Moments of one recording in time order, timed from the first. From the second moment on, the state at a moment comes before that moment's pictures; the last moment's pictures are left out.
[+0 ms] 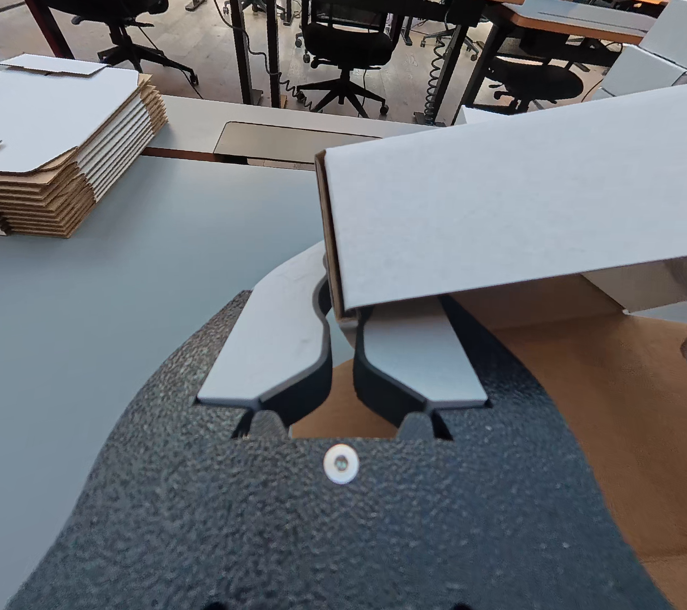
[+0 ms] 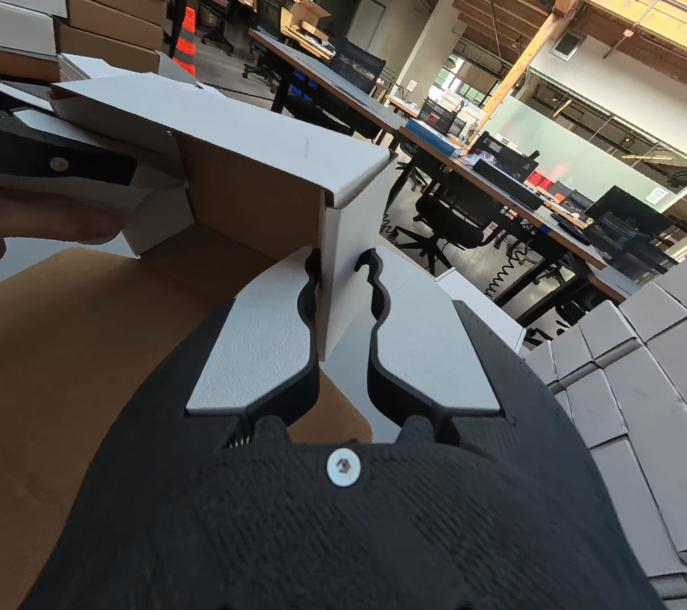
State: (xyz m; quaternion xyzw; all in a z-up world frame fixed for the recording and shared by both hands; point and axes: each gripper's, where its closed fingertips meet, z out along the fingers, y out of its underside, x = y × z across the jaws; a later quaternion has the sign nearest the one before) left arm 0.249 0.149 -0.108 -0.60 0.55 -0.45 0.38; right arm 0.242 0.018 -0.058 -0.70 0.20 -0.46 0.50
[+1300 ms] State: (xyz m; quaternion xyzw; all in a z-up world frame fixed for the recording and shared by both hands) left arm 0.258 0.155 -0.109 -0.59 0.51 -0.42 0.46; right arm 0.268 0.012 -0.082 -0.65 0.27 -0.50 0.50
